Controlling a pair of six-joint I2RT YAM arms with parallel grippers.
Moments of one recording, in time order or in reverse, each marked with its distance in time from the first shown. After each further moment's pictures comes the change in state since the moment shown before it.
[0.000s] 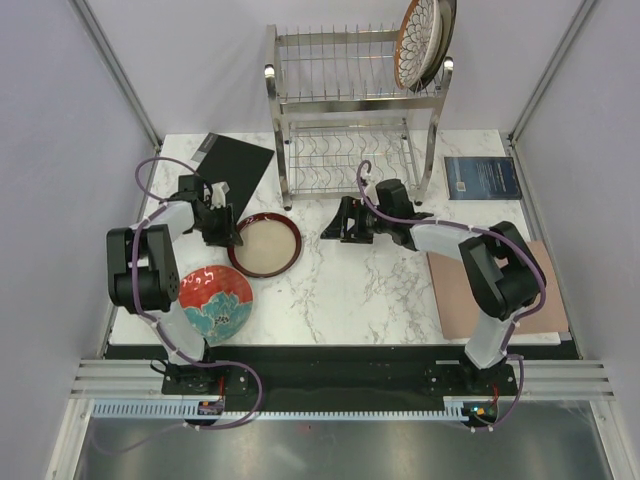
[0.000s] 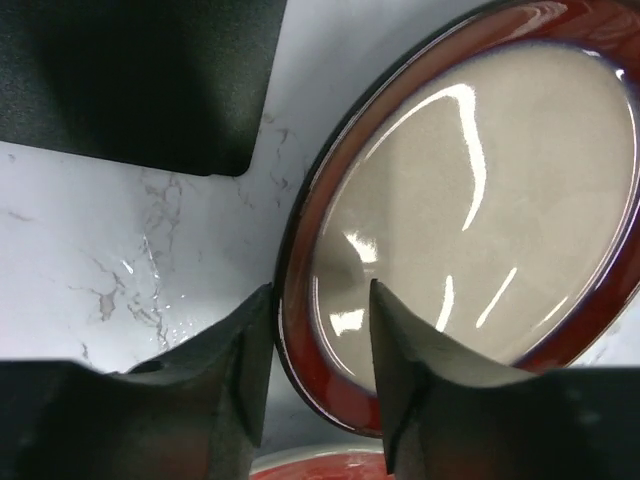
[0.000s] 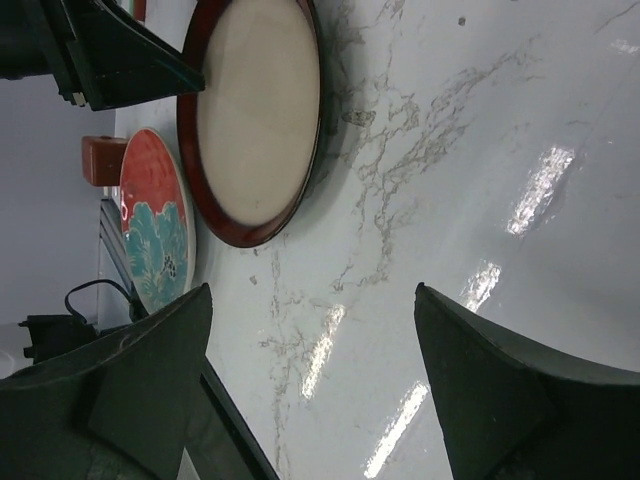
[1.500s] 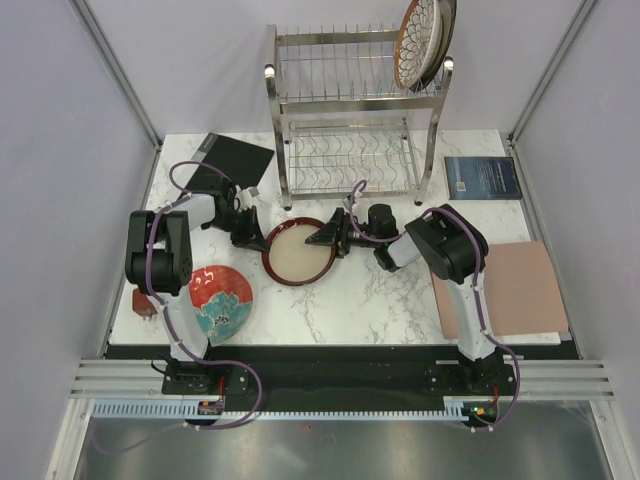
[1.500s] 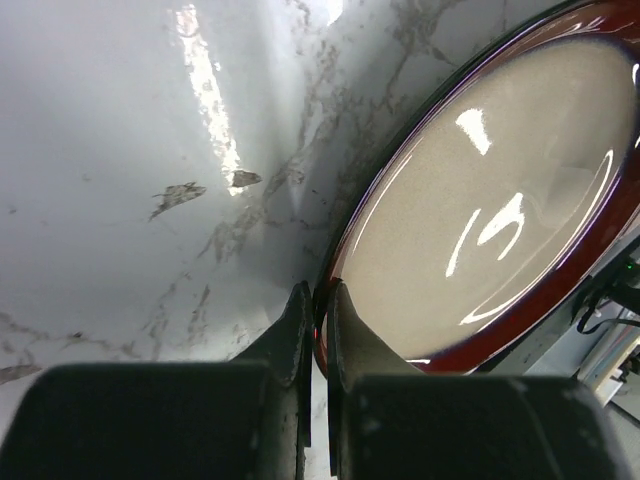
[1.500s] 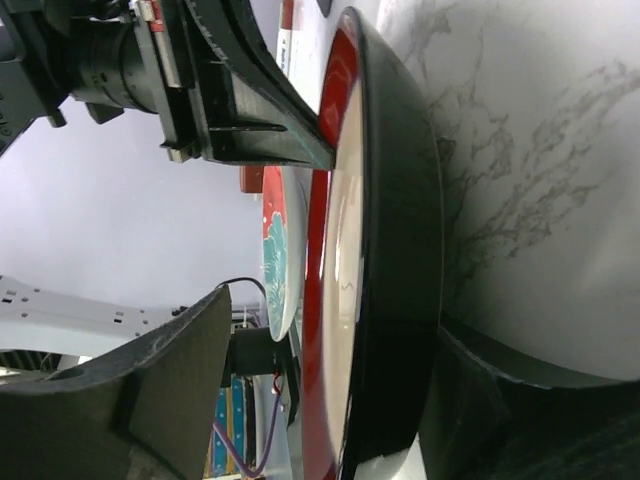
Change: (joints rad) left arm -0.124 0.161 0.106 -0.102 0.280 -0.050; right arm 0.041 0.455 -0.051 0.924 -0.246 0.591
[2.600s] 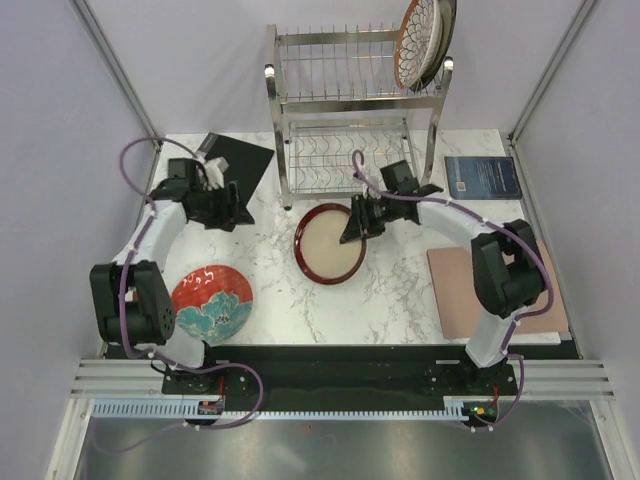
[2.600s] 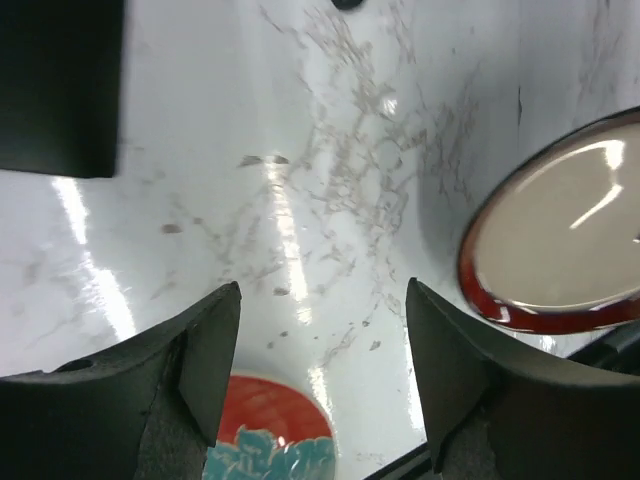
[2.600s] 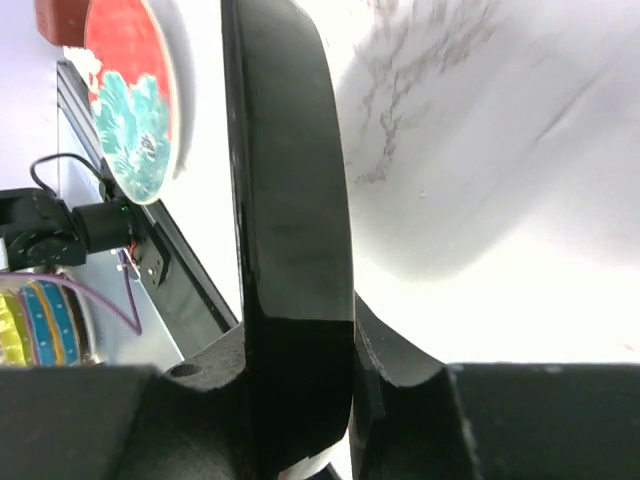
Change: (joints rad) left arm 0.054 -0.346 -0.038 -0.008 -0.122 -0.018; right arm -0.090 -0.420 0.257 -1.398 0.064 -0.899
